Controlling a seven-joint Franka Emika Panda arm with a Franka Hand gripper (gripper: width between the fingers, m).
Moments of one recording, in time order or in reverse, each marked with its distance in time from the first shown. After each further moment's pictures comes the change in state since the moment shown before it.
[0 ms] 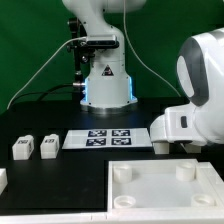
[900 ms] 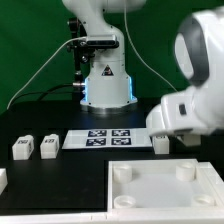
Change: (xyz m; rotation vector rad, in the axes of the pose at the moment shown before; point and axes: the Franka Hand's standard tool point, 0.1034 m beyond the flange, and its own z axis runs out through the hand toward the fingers) arm -0.022 0.025 -0.059 -0.020 0.063 -0.104
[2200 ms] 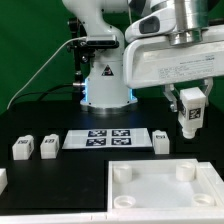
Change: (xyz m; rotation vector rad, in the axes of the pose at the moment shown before) arm 0.018 0.051 -0.149 0.040 1.274 -0.016
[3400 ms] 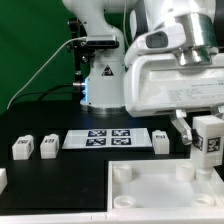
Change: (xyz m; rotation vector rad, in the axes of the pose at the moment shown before) arm 0.060 0.006 0.047 -0.043 0.175 -0.184
